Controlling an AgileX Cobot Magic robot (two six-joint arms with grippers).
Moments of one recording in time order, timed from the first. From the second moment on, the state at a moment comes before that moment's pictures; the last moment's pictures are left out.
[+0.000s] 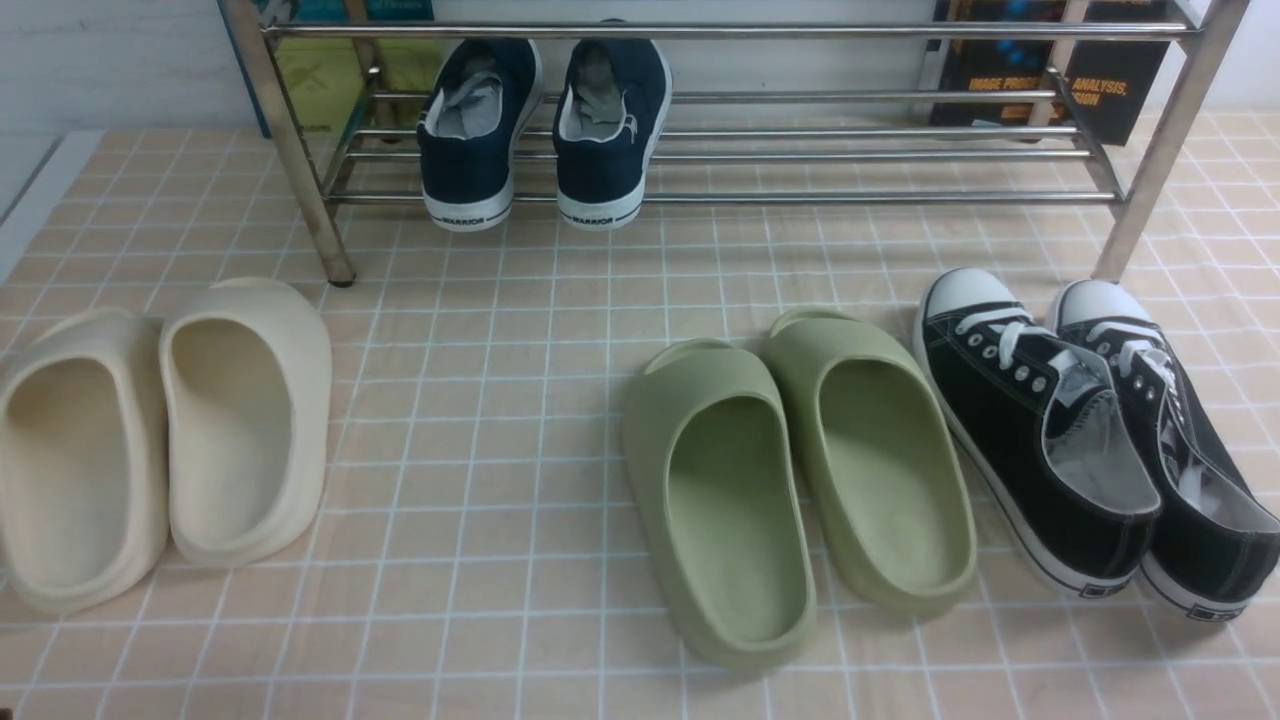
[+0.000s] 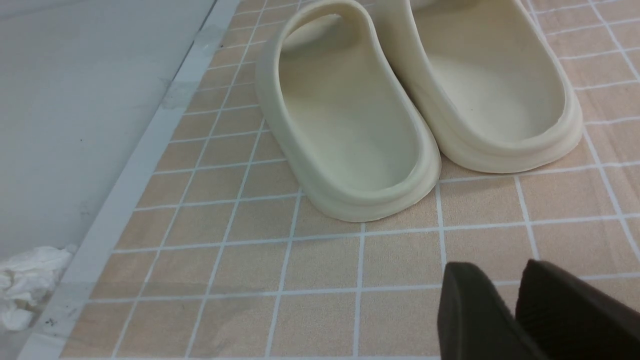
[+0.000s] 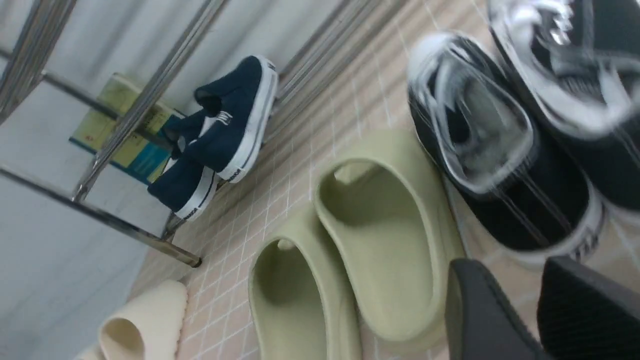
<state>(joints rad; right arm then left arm) 0.00 0.00 -0.12 0.67 0.38 0.06 0.04 -0.01 0.02 0.32 0.39 -0.07</state>
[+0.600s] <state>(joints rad) 0.08 0.88 -0.99 0.09 1.12 -0.18 0.04 -0.01 0.02 0.32 0.39 -0.07</state>
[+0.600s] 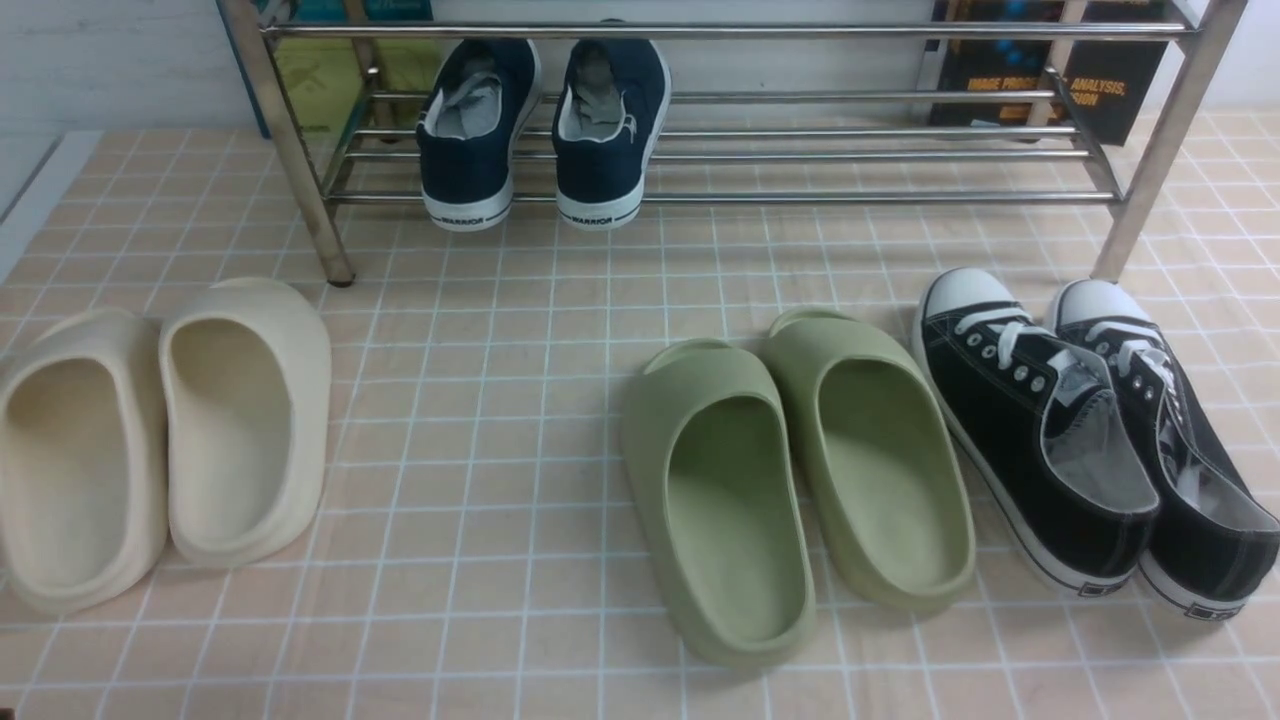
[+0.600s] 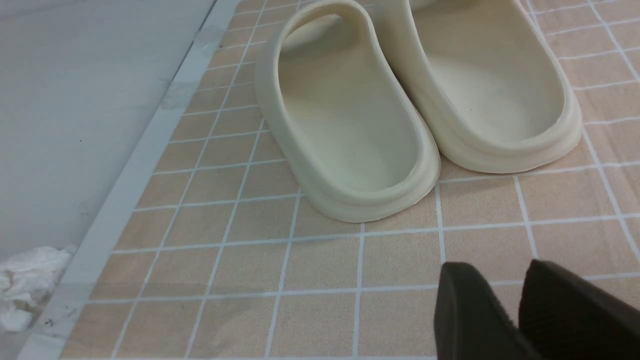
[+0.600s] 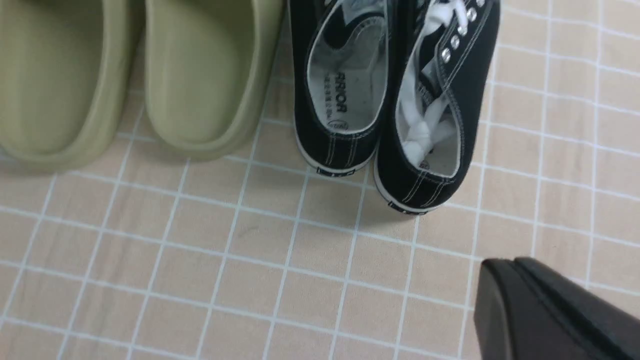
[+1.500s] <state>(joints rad) 0.32 1.76 -1.14 -0.08 0.89 -0.04 0.04 -0.01 0.02 0.32 0.39 -0.07</state>
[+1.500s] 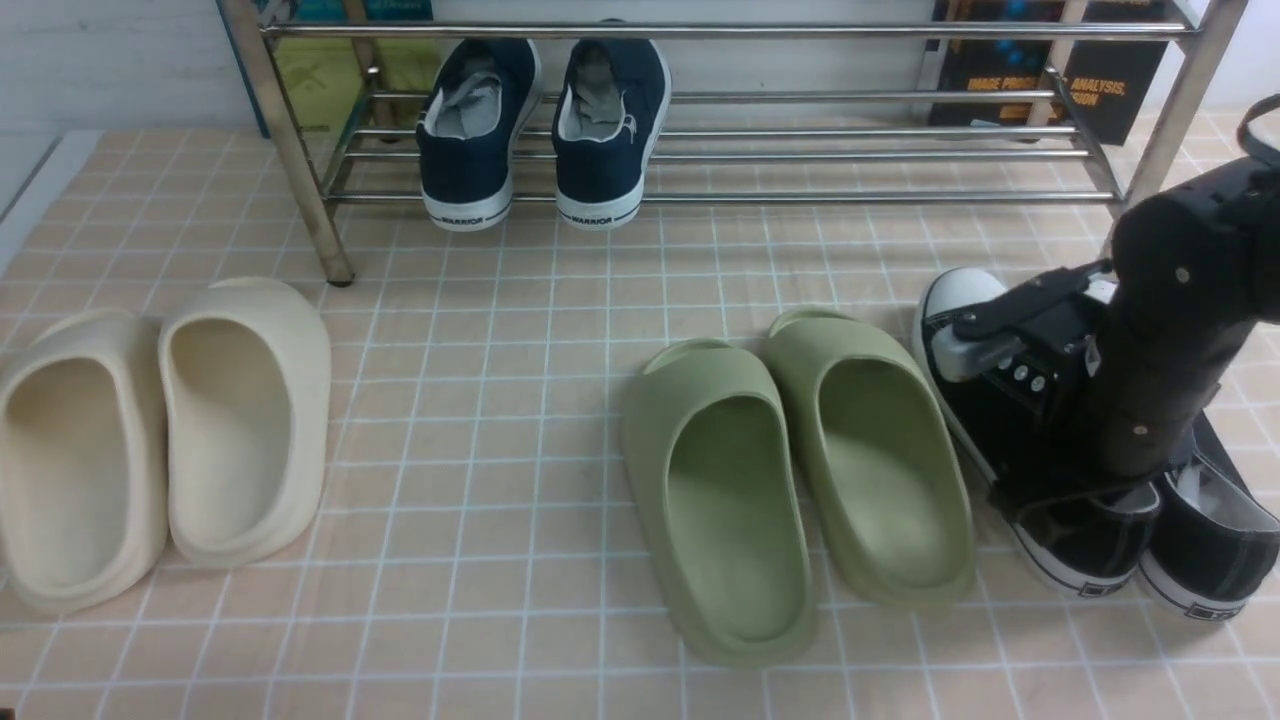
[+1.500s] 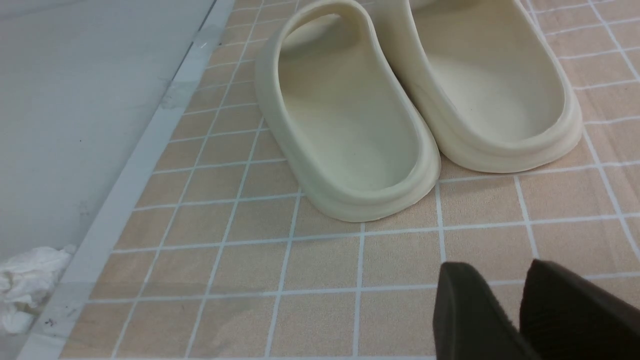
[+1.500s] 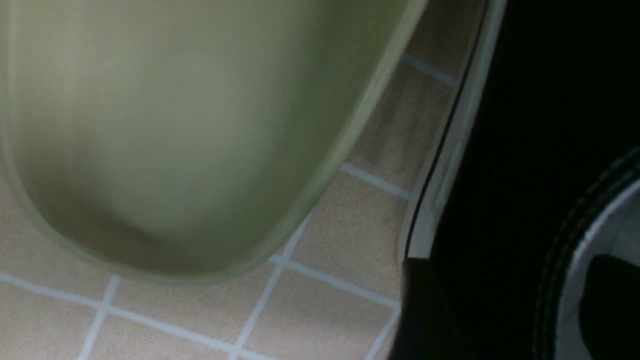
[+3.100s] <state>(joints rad) 0.35 2.30 -2.23 -0.22 1.02 -0.07 0.04 -0.01 0.02 0.33 0.39 -0.07</state>
